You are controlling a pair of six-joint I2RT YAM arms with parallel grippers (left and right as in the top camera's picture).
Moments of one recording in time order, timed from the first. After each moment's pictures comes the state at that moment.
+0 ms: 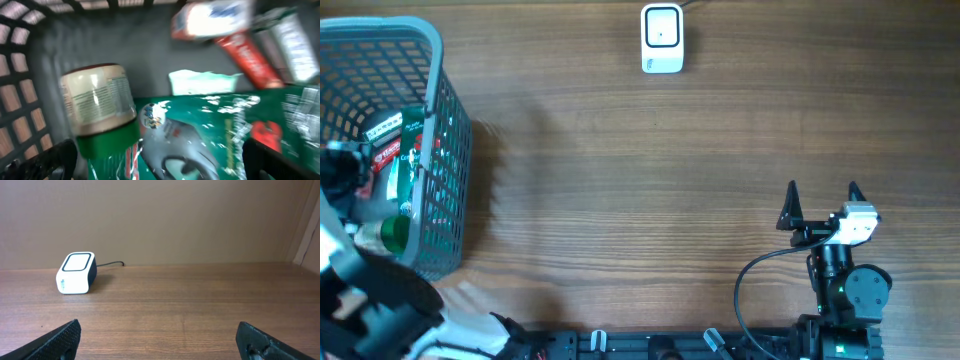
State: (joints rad) left arm 0.74 1.75 1.55 -1.20 -0.05 -0.75; right arm -0.09 0.02 0.01 0.00 -0.08 0.02
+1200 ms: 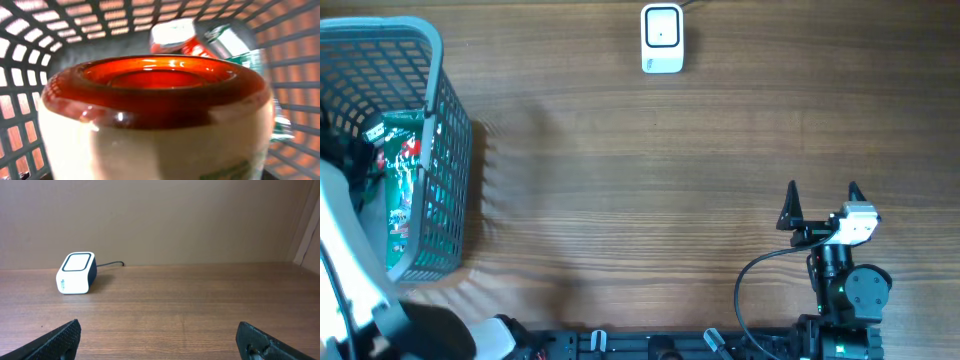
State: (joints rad) left arm 0.60 1.51 1.51 -1.16 -0.21 -0.76; right arm -0.09 0.02 0.01 0.00 -0.08 0.02
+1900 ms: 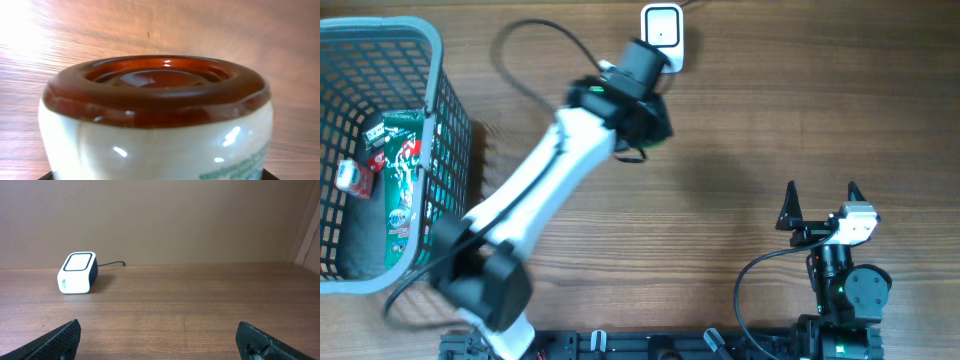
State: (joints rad) left arm -0.59 1.85 1.61 -0.94 0.02 -0.79; right arm -0.09 0.02 0.01 0.00 -0.08 0.02
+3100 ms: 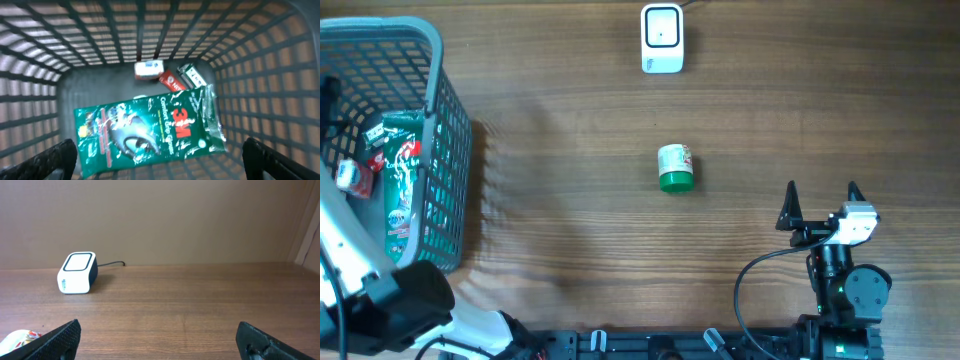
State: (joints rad) left arm 0.53 1.75 2.10 -1.49 -0.32 -0.91; right arm -0.09 0.02 0.01 0.00 -0.08 0.02
